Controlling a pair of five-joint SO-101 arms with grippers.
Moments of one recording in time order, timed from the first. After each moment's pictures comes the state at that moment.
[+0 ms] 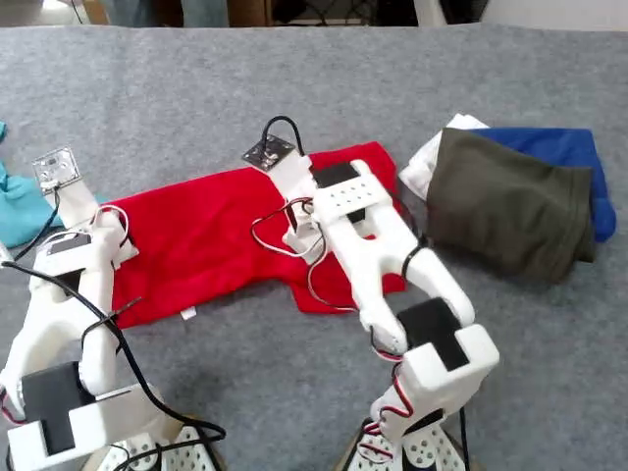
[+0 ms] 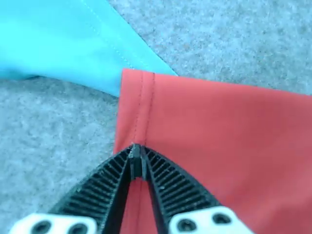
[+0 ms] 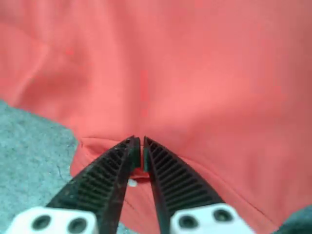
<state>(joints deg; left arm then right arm) -23.2 -12.1 52.5 24.8 7.7 -22.2 10.2 16.8 66.6 24.9</state>
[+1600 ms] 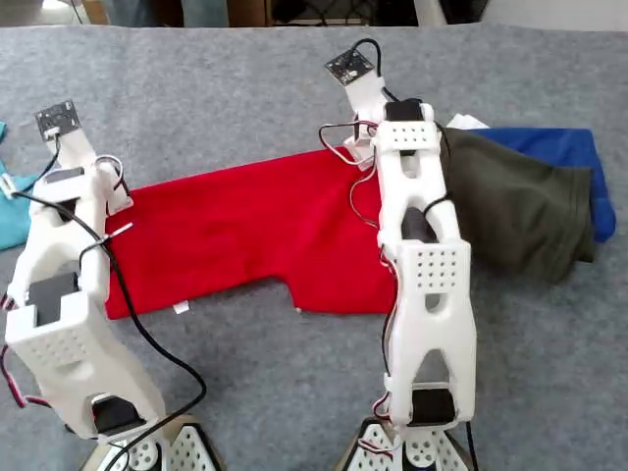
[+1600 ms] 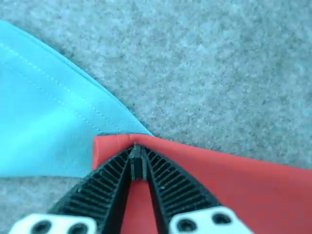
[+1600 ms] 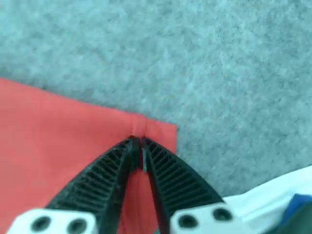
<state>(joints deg) -22.7 21.2 11.3 40.0 7.8 -2.3 61.7 -55.1 68.4 31.7</state>
